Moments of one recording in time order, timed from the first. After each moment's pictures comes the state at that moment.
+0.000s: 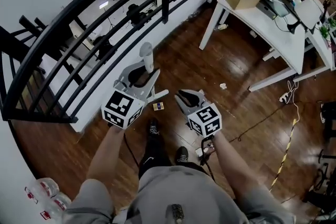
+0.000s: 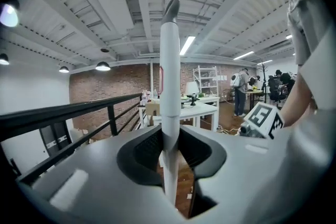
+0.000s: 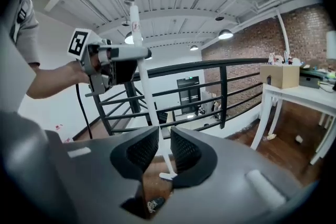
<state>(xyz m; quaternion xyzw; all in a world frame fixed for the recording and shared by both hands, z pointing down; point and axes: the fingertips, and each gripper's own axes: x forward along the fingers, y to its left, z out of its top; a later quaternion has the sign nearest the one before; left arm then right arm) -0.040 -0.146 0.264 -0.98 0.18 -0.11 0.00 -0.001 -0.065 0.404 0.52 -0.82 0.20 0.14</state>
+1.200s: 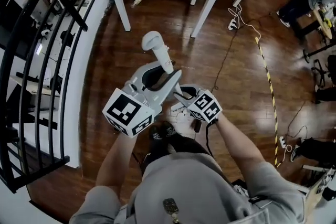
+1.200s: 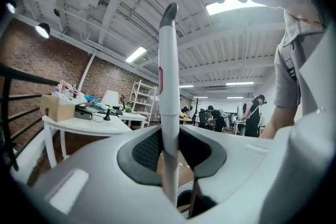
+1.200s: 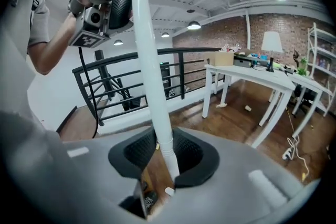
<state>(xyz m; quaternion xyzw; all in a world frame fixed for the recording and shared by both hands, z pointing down) 0.154 0.202 0.202 -0.98 -0.18 -0.01 -0.10 0.142 0.240 0.461 0.64 -0.69 0.27 0.20</state>
